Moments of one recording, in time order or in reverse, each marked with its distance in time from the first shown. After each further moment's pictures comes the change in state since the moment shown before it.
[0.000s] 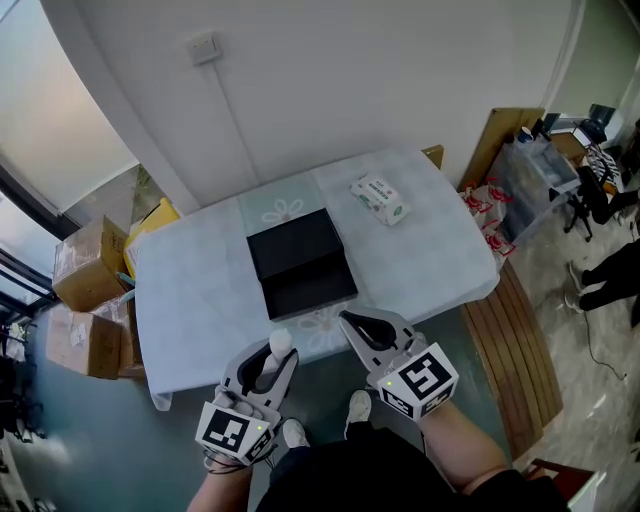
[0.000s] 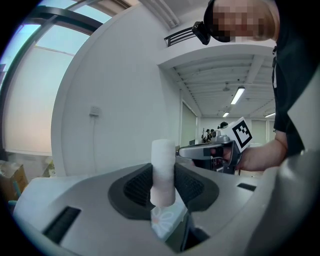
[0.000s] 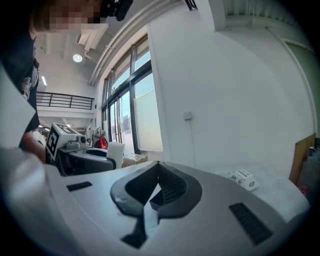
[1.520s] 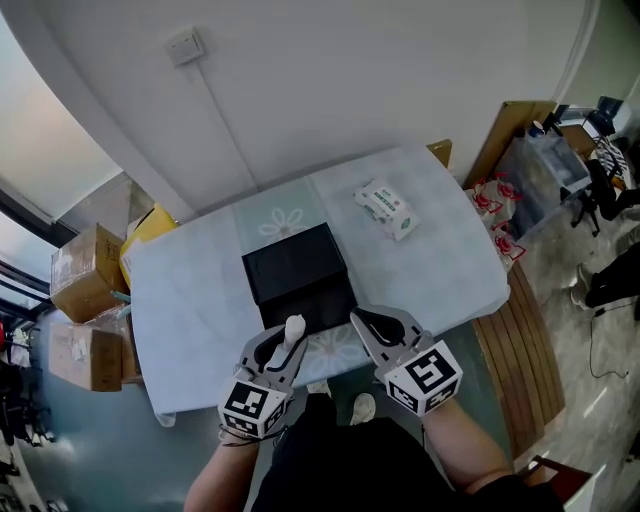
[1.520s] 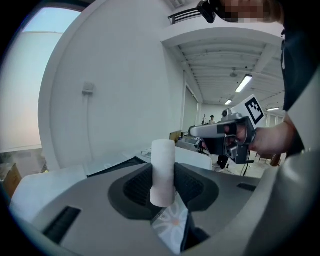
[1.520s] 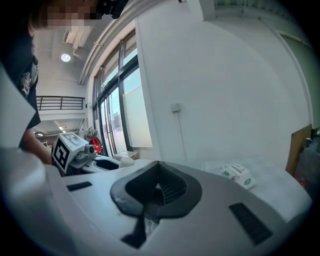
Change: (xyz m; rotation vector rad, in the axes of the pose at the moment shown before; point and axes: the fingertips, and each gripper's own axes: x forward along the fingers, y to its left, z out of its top) left arm 0.111 0.066 -0.062 -0.006 0.186 -0.029; right arm 0.050 -0.089 -0.018 0.071 0.061 -0.055
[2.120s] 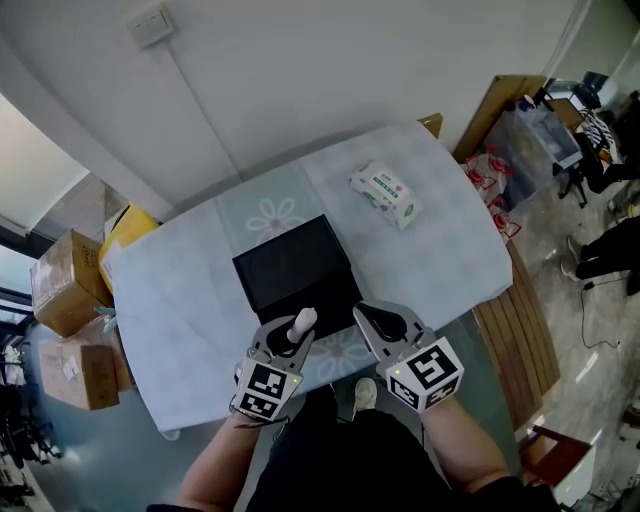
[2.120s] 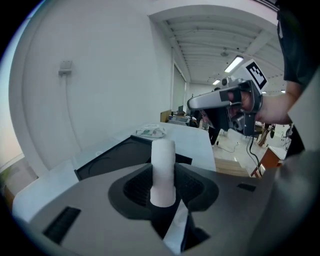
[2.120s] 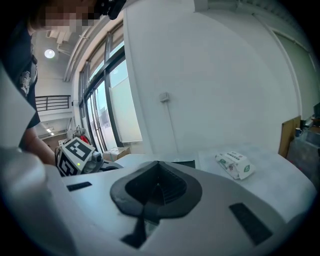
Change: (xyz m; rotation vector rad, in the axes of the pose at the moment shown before) left arm 0.062 0.041 -0.072 0.134 0.230 -0.136; right arm 0.048 -0.025 -0.033 0.078 0.076 -0.107
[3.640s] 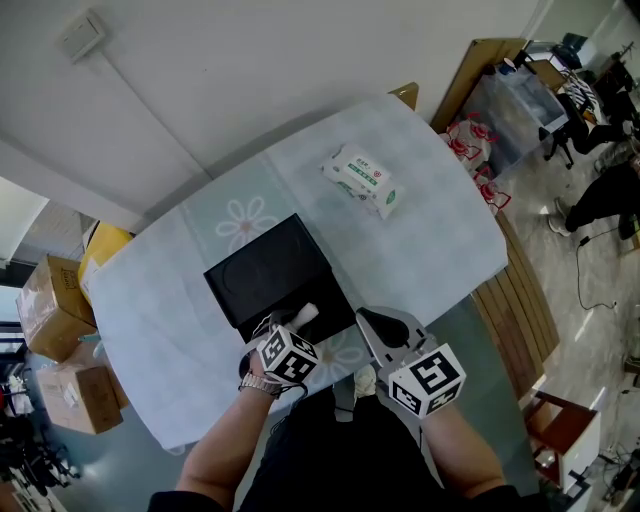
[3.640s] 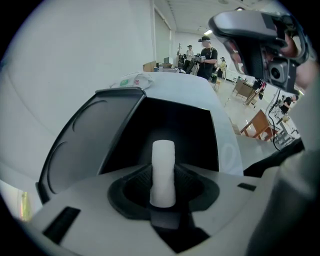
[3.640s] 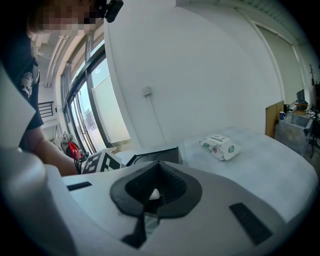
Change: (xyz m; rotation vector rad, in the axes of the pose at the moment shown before) left arm 0.101 -0.001 -0.081 0.177 0.560 -0.106; right arm -0.005 -0.046 -0.038 0.139 0.054 -0.118
